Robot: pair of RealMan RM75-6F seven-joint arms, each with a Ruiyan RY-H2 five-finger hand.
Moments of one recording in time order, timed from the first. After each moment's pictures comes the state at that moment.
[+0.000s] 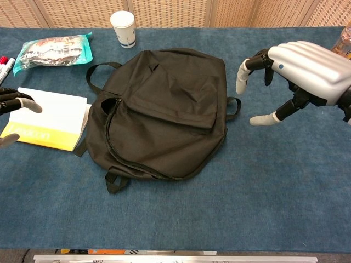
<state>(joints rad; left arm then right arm) -0.25 -1.19 0.05 -1.47 1.82 1.30 0.13 0.46 -1.14 0.07 -2.07 -1.46 1.08 -0.34</state>
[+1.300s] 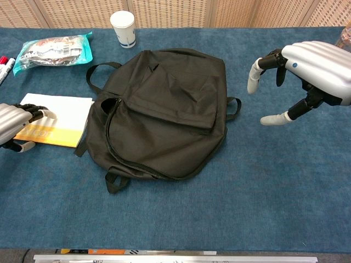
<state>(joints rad) -0.34 -1.47 0.05 -1.09 1.59 1.09 0.05 0.45 -1.09 0.04 -2.08 -1.46 1.10 -0.30</state>
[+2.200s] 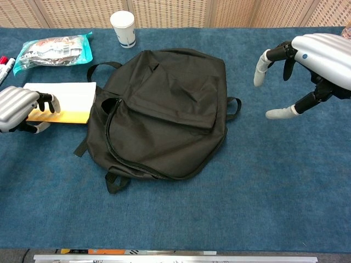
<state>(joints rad) -0.38 -1.61 0.00 -0.91 1.60 1.24 -0.12 0.44 -1.07 0.05 -2.10 -1.45 1.13 -0.29</state>
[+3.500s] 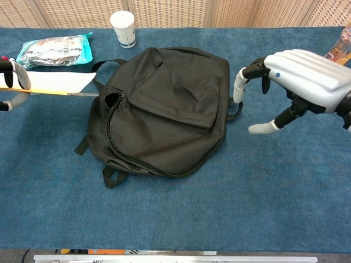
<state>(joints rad) -0.33 -1.55 0.02 -0.85 1.74 1.71 -0.36 0.48 -1.14 0.03 -2.10 -1.47 1.06 -0.36</state>
